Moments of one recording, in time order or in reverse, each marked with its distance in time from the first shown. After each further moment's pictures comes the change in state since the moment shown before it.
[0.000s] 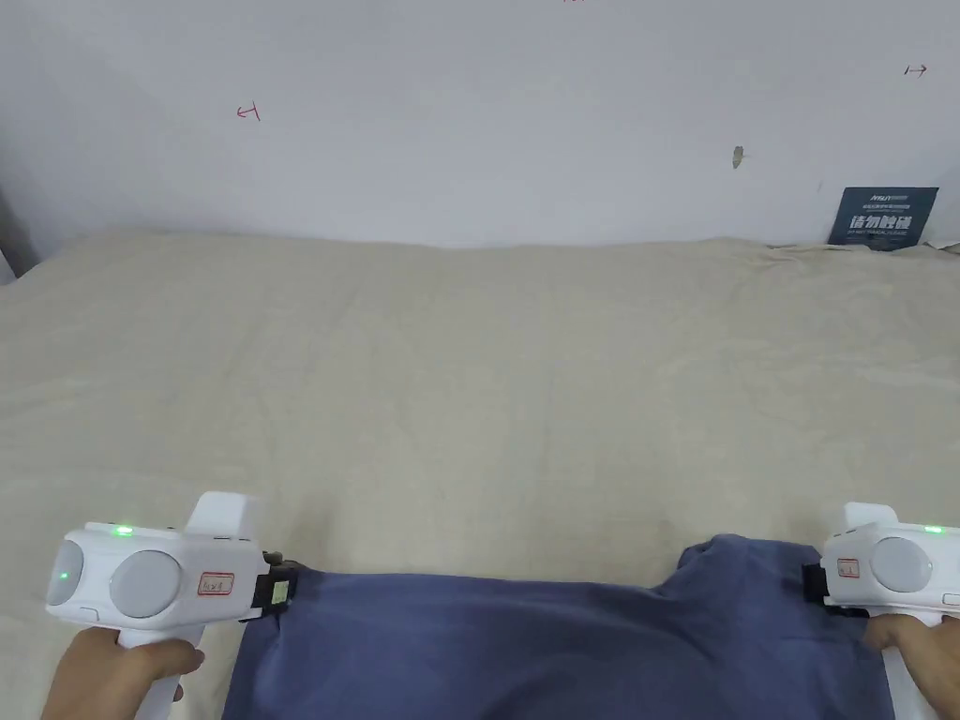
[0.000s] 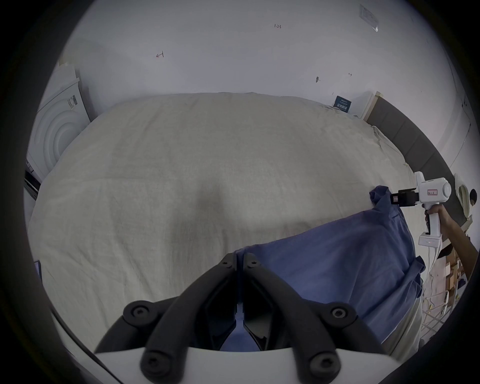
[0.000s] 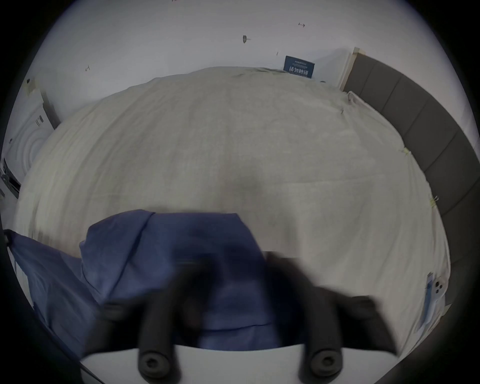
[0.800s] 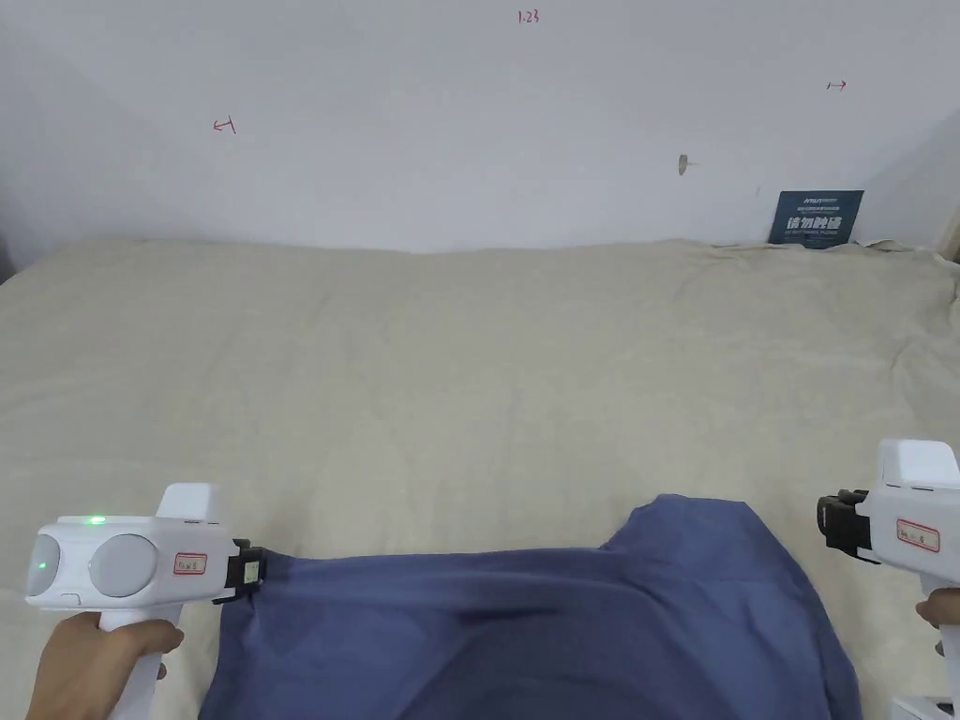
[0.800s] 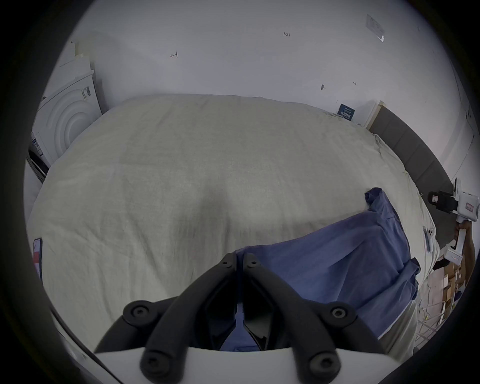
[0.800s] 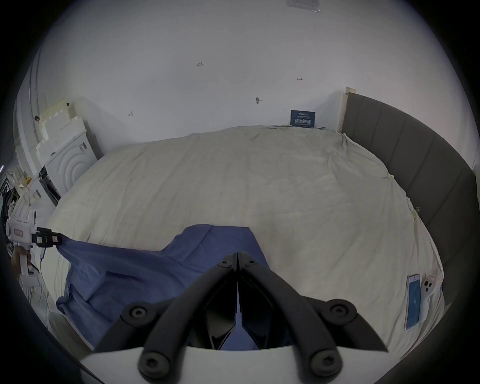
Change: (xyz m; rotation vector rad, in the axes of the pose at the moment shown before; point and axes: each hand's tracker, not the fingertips) left arm 0.004 -0.031 0.032 0.039 0.021 0.061; right arm 0.050 -0.044 0.154 0.280 0.125 0.019
